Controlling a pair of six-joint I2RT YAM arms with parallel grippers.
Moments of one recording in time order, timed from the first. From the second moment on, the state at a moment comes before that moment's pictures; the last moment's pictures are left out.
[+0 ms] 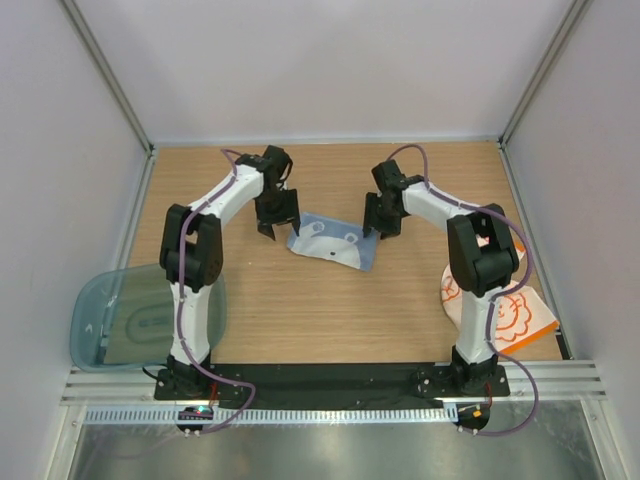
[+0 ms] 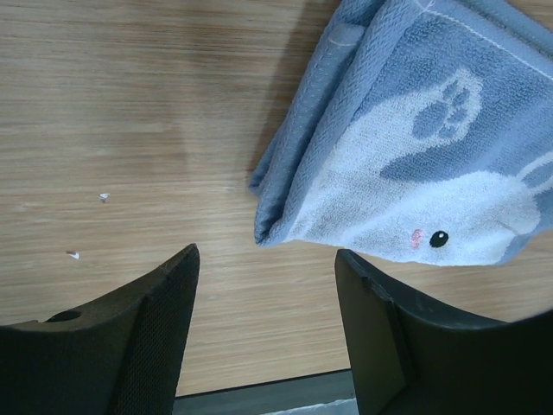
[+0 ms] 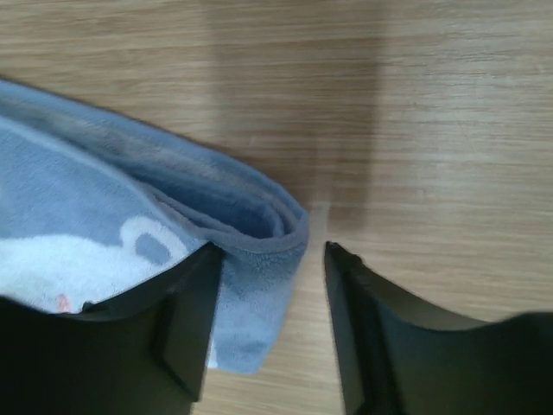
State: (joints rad) left arm -0.38 2.12 1.78 -1.03 0.14 -0.51; right arm 0.38 1.96 1.44 -0.63 -0.02 0.47
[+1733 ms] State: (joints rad) left arm -0.42 2.18 1.94 -1.14 -0.24 -0.48; right arm 0.45 1.61 1.02 -0.54 0.01 0.62
